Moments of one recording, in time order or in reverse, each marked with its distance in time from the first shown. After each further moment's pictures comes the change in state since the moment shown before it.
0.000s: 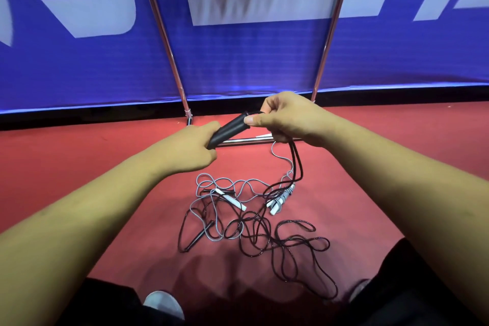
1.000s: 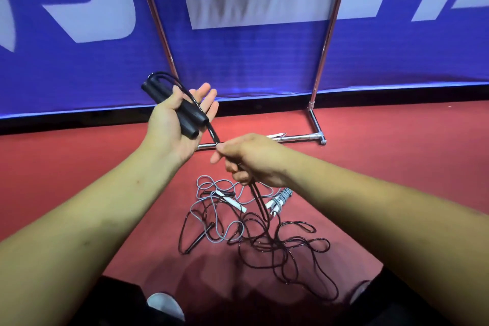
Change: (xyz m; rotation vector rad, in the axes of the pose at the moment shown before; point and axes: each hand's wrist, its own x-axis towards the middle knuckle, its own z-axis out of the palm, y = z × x) left_hand 0.017 0.016 -0.012 -2.048 0.407 -0.140; right_hand -0.015 0.003 0.074 0.435 -0.308 0.193
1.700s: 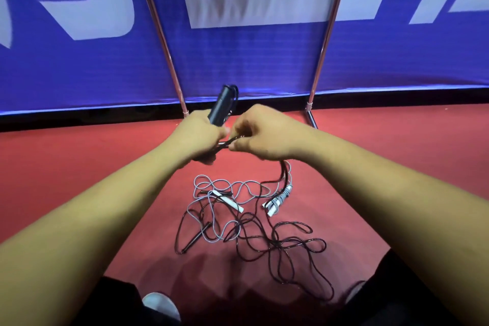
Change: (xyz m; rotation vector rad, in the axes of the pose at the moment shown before) left_hand -0.008 -0.020 0.007 1.394 -0.012 0.008; right_hand -0.032 -0.049 -0.025 -0.926 0.143 -0.324
